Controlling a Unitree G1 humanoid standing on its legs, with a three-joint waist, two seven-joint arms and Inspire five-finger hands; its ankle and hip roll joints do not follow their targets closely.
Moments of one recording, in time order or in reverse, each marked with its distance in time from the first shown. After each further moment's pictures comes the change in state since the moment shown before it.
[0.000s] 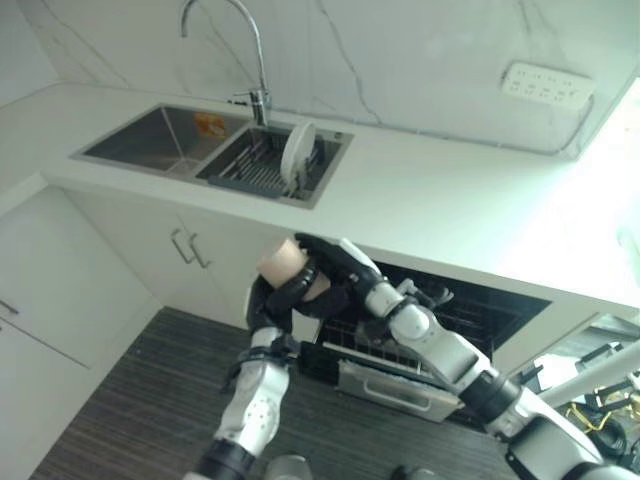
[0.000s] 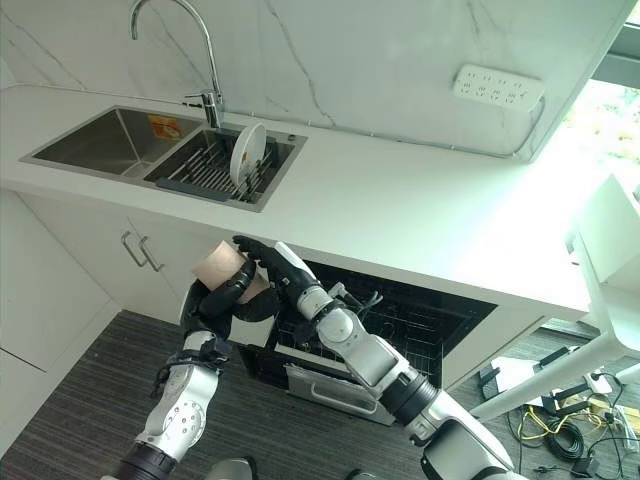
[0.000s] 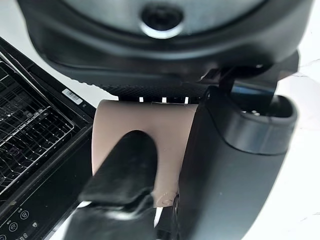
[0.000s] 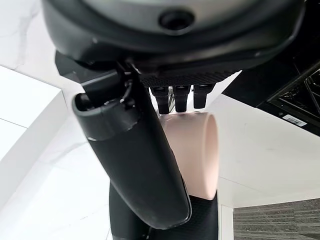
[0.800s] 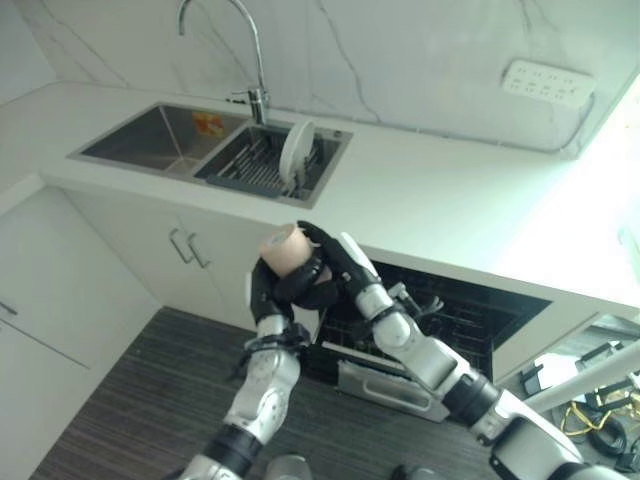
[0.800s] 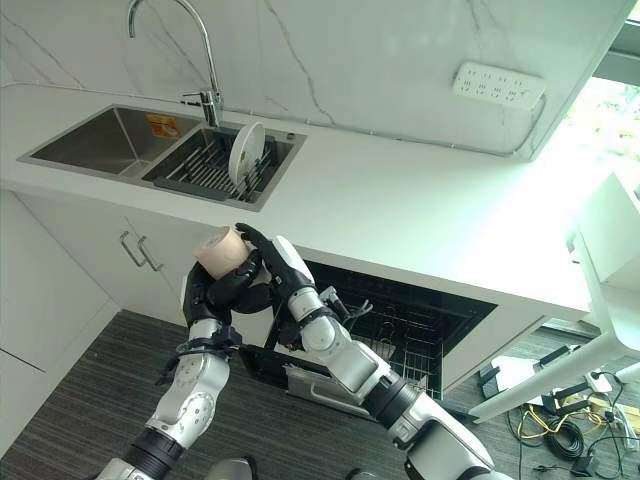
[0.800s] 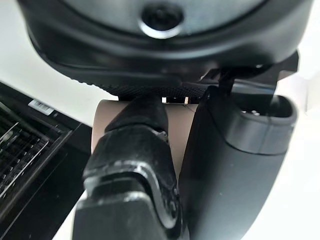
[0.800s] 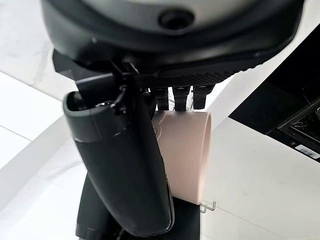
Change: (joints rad) left arm -0.064 0.010 -0.042 0.006 0.230 -0.040 0.175; right arm -0.003 0.081 0.038 0.079 -0.156 -0.050 -0.175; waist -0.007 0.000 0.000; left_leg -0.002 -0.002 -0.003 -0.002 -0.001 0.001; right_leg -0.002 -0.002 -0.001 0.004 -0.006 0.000
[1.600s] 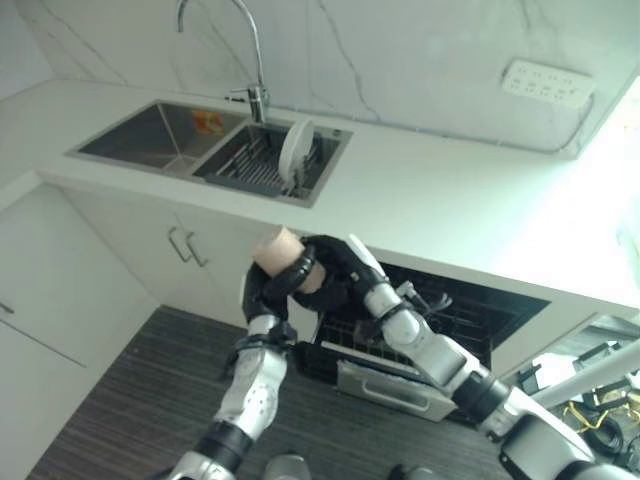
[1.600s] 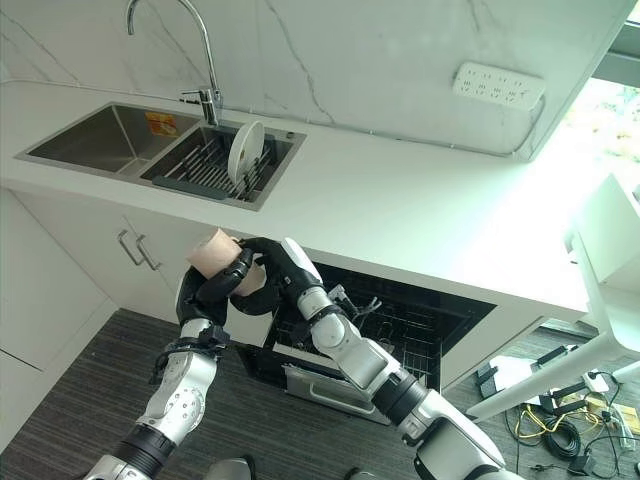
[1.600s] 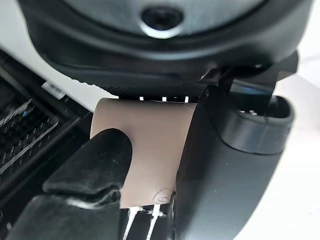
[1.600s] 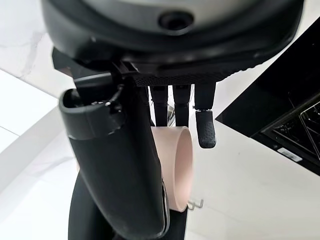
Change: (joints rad) left arm -0.012 0.033 0.014 0.057 -0.367 -0.039 -0.223; right arm -0.007 -0.055 -0.003 0.009 0.054 -0.010 0.020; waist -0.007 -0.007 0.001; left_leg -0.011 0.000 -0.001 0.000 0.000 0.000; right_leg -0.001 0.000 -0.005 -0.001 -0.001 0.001
